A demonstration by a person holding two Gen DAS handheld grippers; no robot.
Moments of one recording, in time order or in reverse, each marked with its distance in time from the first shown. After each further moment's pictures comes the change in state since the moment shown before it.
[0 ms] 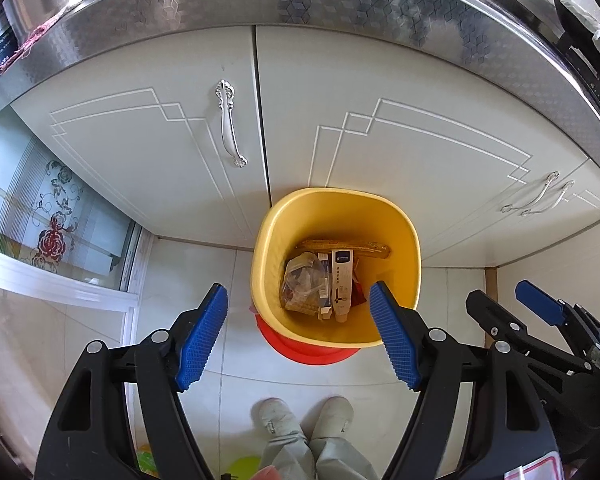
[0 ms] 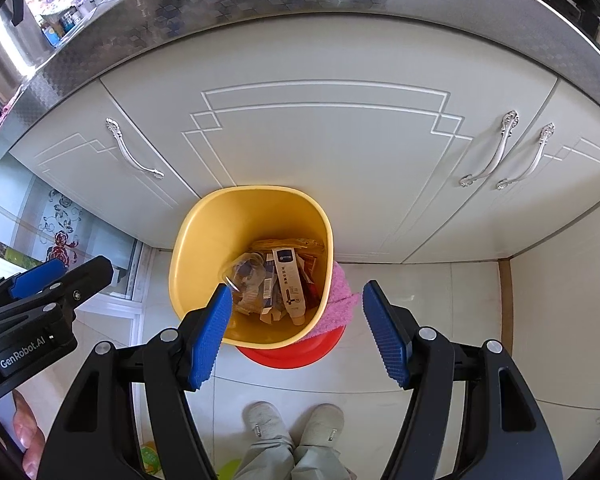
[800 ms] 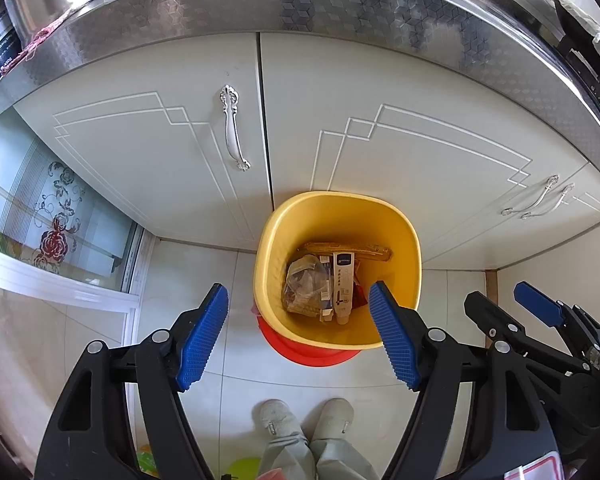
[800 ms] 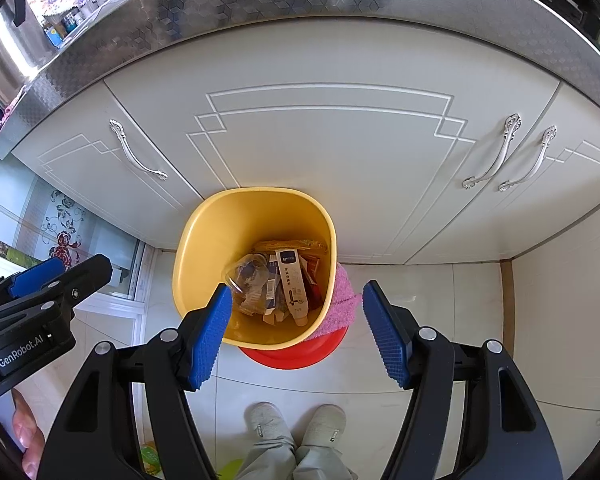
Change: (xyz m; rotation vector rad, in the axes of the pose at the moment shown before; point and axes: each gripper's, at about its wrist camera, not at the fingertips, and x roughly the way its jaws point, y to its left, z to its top) left arm -0.004 0.002 0.001 0.002 -0.009 0.005; right arm -0.003 0.002 0.000 -0.004 -0.003 0.005
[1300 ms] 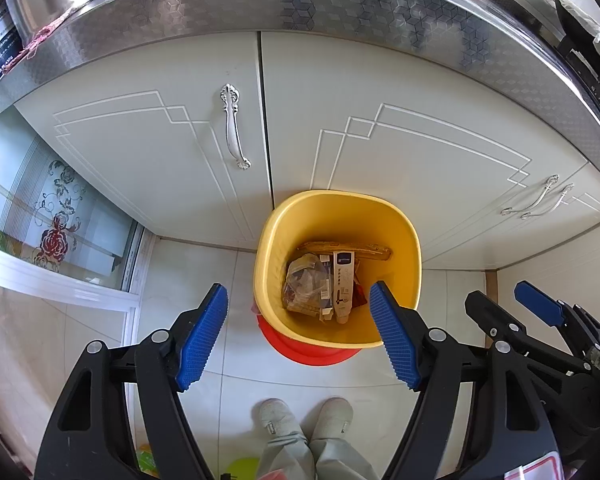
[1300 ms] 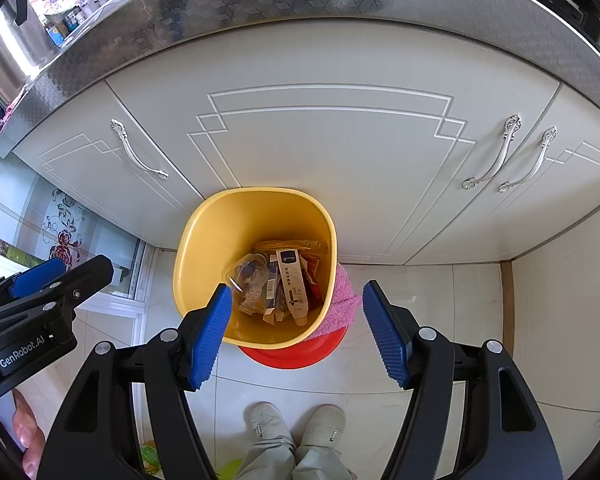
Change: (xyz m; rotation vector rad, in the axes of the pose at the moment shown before) left arm 0.000 -0.002 -0.001 -0.002 0.001 0.002; right arm 0.000 0.001 0.000 -0.003 0.000 0.003
